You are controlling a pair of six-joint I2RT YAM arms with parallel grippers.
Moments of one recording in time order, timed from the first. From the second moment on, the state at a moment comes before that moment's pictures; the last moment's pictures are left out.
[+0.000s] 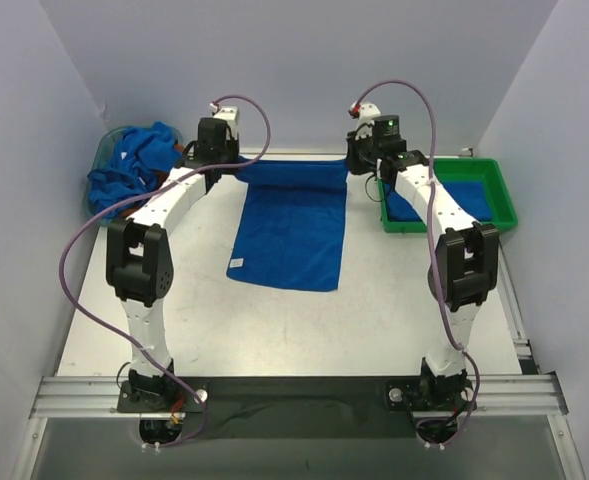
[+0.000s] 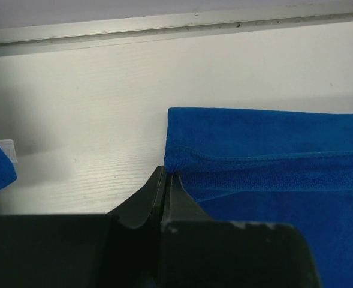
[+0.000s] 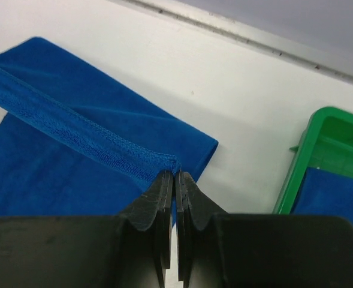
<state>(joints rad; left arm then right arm) -0.28 2.03 1.77 -0.27 -0.09 -0.15 0.26 1.97 1.74 -0.33 -0.15 -0.05</state>
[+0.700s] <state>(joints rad) -0.27 1.77 1.31 -0.28 0.06 -0.20 0.31 1.62 1.22 -0.28 -0.19 0.14</state>
